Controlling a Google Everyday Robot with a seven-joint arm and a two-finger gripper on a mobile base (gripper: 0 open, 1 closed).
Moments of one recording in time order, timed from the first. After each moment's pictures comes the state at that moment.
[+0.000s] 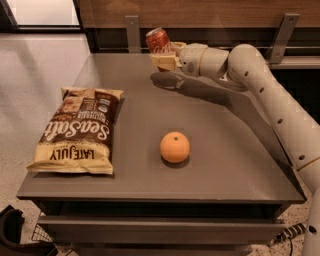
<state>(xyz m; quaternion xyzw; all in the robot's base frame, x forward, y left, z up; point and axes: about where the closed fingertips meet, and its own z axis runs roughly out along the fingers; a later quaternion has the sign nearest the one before) 0.779 -0.021 0.906 -0.38 0.62 0.31 0.62</state>
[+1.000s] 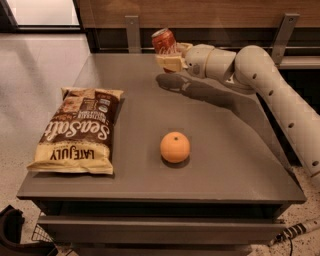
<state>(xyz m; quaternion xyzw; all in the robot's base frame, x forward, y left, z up) 0.769 -0.039 0.910 -0.37 0.63 0.29 0.62</state>
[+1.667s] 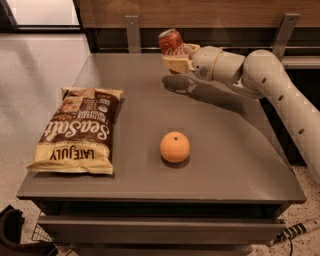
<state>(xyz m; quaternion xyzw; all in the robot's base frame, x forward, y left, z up) 0.758 -0.062 0.911 -0.36 0.62 0.29 0.64</state>
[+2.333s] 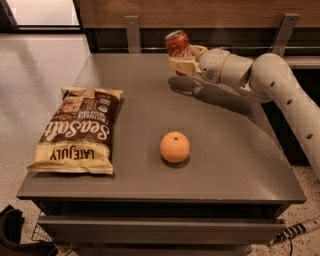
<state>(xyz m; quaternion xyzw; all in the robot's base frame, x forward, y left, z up) 0.751 -0.082 0.910 -0.36 0.62 0.28 0.64</state>
